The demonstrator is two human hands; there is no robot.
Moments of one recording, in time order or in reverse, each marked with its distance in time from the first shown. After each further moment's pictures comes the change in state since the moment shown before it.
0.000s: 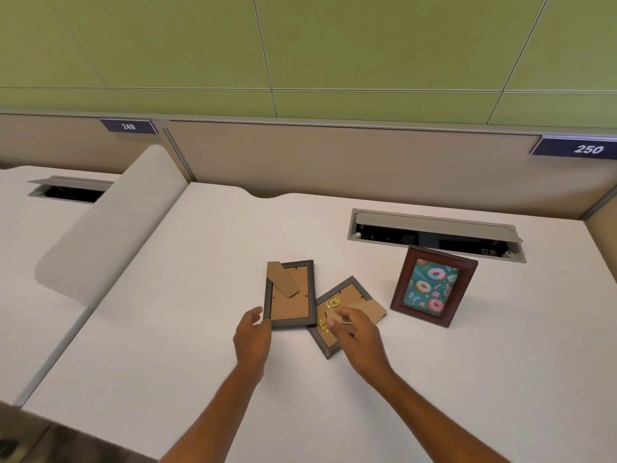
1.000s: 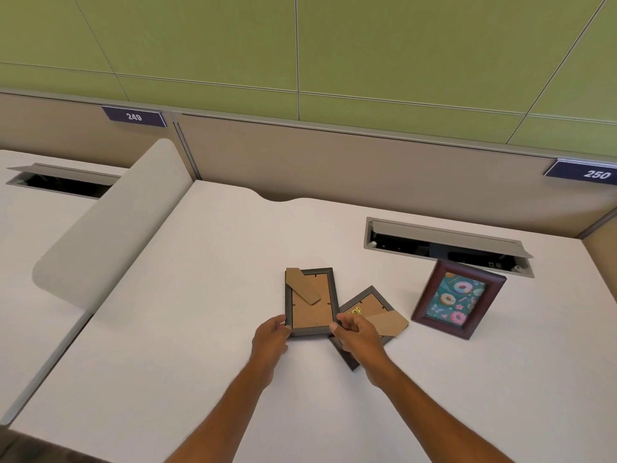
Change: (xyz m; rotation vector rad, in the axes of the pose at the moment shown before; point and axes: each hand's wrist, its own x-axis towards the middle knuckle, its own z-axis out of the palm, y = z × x) left_hand 0.067 -0.018 -0.026 -0.029 -0.325 -0.084; right_hand 0.035 -0.024 0.063 0.185 -0.005 0.361
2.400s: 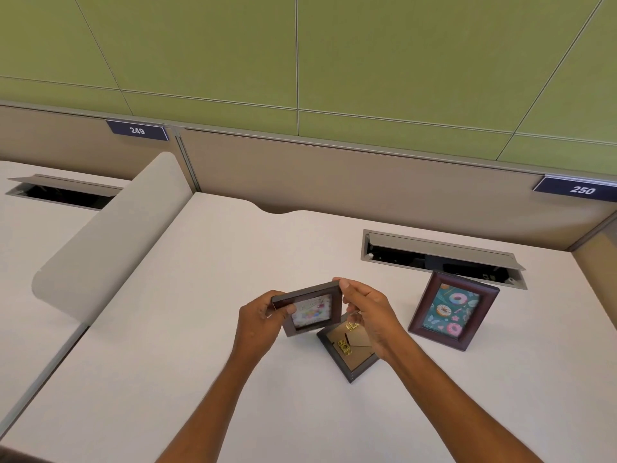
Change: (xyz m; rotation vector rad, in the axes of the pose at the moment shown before) left_hand -0.039 0.079 -0.025 0.082 0.012 0.622; right_hand -0.026 -0.106 -0.025 0.301 -0.072 -0.171
